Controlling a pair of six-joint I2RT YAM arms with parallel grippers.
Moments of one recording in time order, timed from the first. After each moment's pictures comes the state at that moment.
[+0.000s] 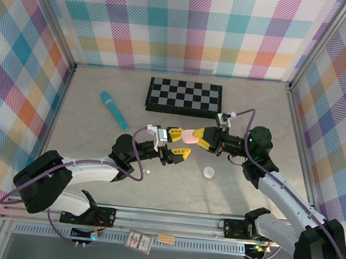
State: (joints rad) left arm -0.80 1.36 0.49 1.16 0.53 -0.16; right arm 0.43 1.00 0.58 0.50 -0.98 1.47
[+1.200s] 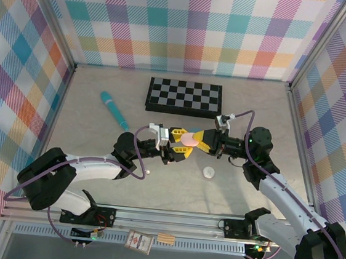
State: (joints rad) left arm -0.79 1.40 0.53 1.19 0.58 -0.17; right arm 0.43 0.98 0.58 0.44 -0.99 1.47
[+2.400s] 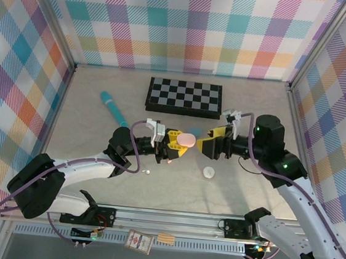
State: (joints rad) left arm -0.72 1.30 0.53 1.01 0.72 -0.25; right arm 0.49 0.88 1.02 -0.55 -0.70 0.25
